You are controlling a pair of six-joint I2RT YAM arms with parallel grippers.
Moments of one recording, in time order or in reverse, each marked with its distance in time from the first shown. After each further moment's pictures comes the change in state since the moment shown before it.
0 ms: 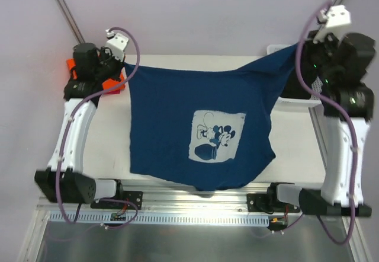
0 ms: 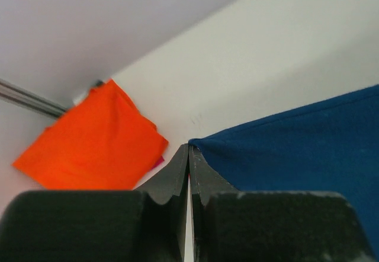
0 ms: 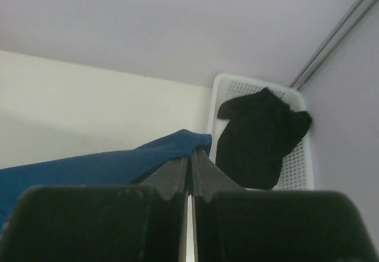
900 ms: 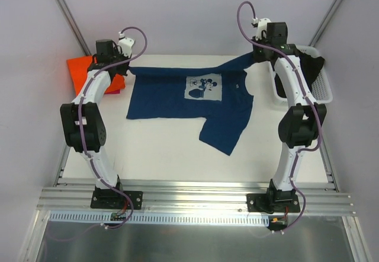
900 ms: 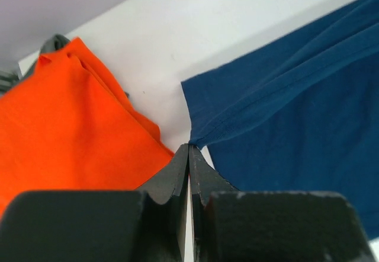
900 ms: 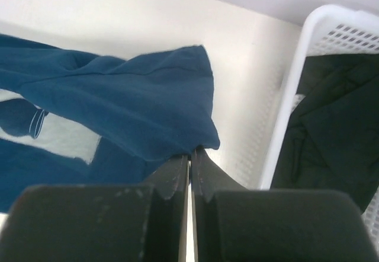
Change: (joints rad) left arm 0.071 0.656 0.206 0.171 -0.031 0.012; right arm 0.096 0.808 0.219 0.078 0.028 -0.025
